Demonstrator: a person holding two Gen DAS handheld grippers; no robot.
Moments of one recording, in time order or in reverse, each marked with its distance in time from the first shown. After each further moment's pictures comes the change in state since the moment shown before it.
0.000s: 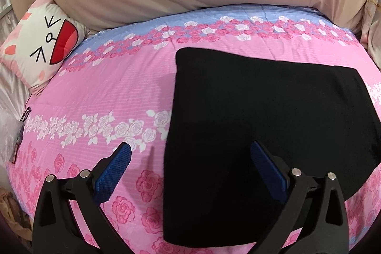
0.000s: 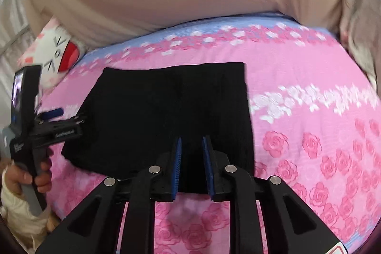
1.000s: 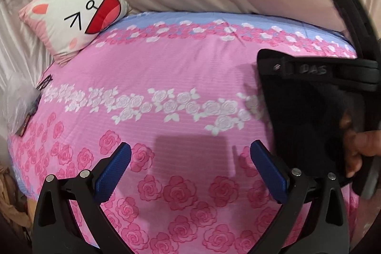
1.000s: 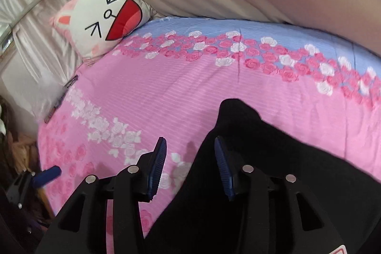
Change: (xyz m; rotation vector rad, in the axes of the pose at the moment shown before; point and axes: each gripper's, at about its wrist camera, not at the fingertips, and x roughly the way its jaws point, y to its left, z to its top) left arm -0.014 0.124 -0.033 -0.142 -0.013 0.016; right arm 0.172 0.220 0.113 -0.245 0.164 0.266
